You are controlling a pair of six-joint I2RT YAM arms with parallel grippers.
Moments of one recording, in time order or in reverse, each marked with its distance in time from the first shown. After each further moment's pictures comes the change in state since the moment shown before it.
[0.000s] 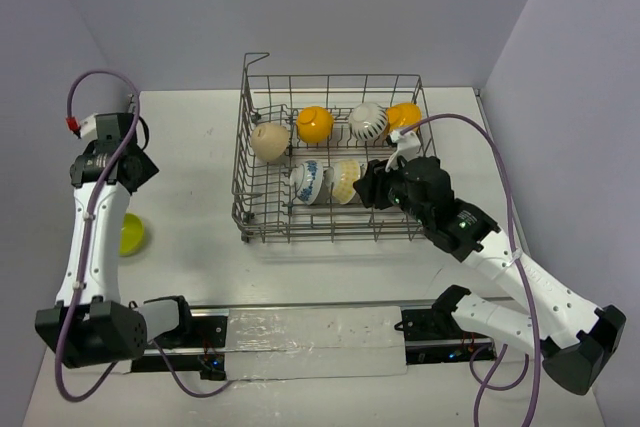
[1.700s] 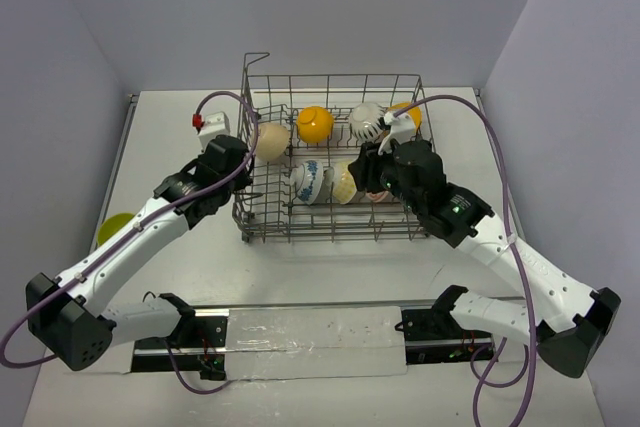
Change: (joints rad) left arm -0.691 0.016 -0.224 0.410 -0.019 -0.113; right arm 0.043 0.113 0.163 -0.019 0.095 -0.002
